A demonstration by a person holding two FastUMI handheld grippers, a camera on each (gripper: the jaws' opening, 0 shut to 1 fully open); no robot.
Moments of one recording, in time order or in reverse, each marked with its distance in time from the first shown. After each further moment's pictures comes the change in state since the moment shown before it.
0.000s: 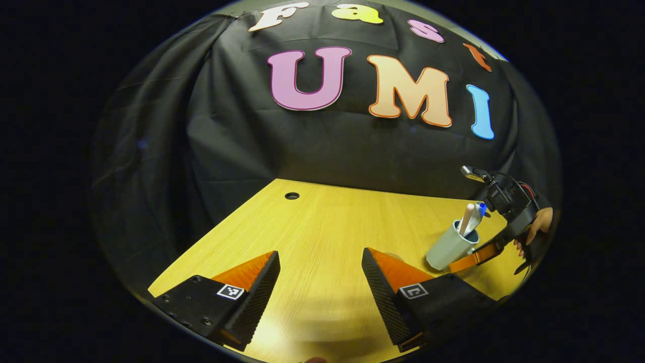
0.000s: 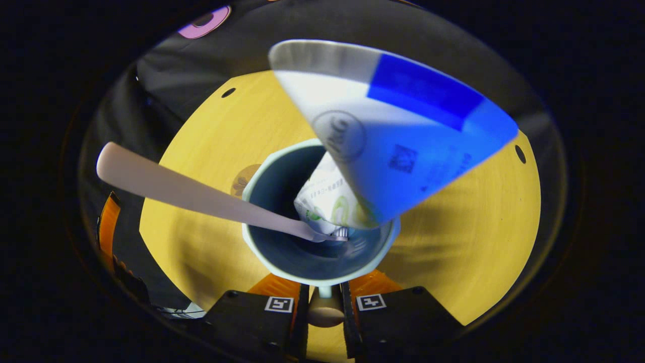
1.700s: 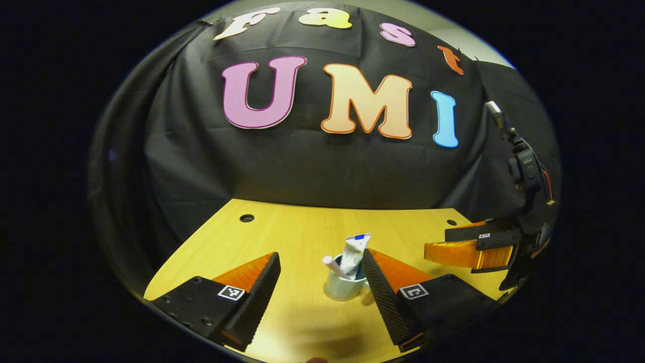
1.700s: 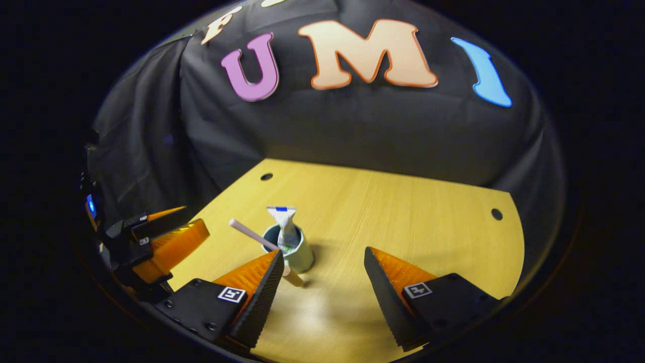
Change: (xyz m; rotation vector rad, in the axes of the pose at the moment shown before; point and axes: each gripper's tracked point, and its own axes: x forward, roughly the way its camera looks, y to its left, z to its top) left arm 0.014 -0.103 0.060 0.045 -0.064 -0.238; right arm -0.225 -0.091 0.050 -0.036 -0.698 0.004
